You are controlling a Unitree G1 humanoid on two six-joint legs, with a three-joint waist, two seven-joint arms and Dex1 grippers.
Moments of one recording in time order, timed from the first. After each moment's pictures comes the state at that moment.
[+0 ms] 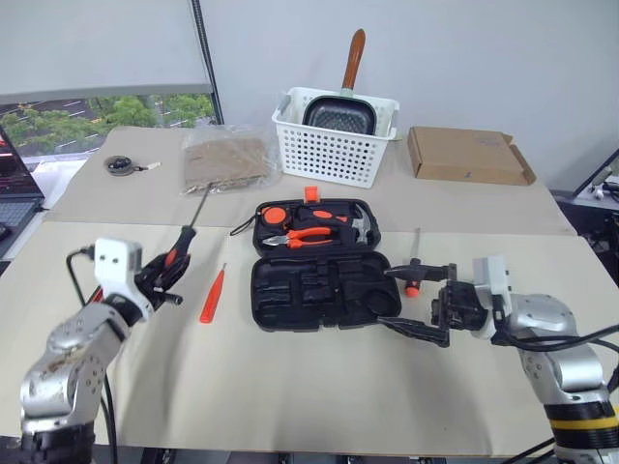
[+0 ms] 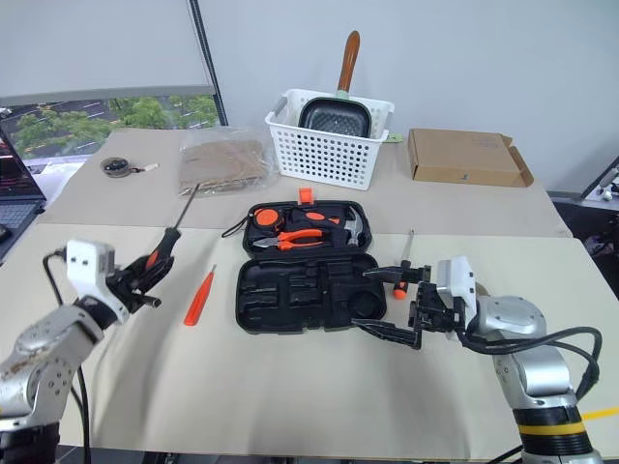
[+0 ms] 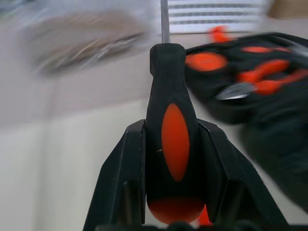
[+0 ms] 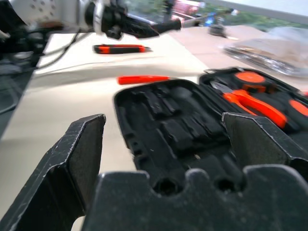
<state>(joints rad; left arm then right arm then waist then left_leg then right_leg) -0.15 0.68 0.21 -0.23 -0.47 0.45 -0.62 -0.12 -0.66 -0.12 -0.18 0.57 0.10 1.20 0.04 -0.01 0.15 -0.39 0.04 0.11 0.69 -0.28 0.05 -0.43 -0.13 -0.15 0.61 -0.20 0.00</state>
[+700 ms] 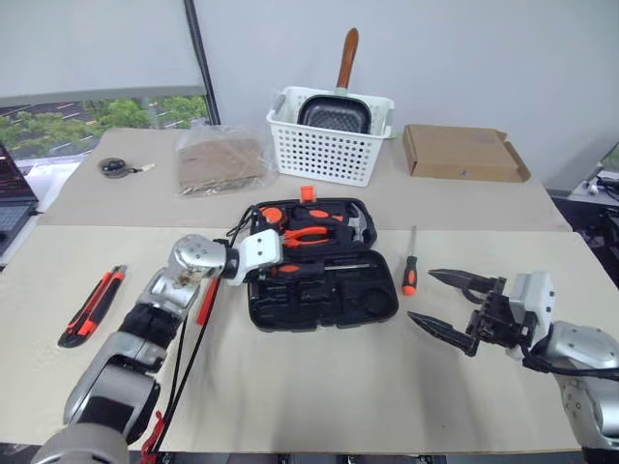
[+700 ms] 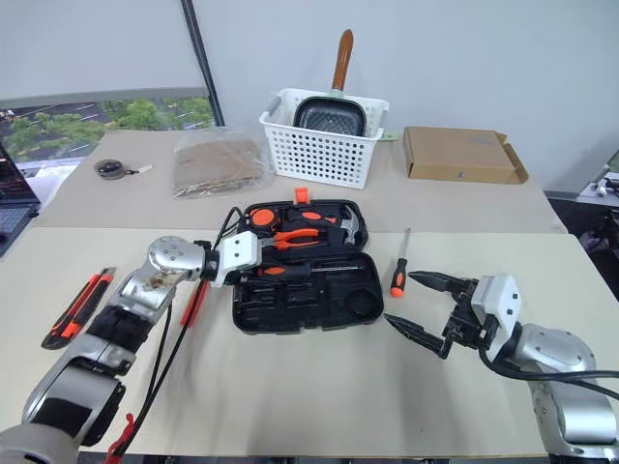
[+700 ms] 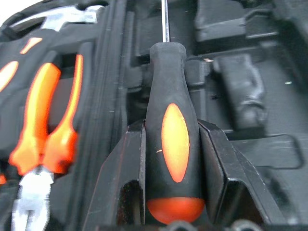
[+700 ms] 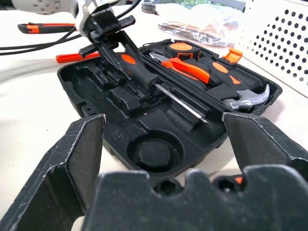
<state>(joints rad) -0.77 0.55 -0.34 0.51 -0.04 -0.08 -1.15 0.11 -0.68 -0.28 -0.33 0.53 0.10 1.02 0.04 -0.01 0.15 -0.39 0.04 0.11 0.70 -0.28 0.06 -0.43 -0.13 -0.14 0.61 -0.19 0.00</state>
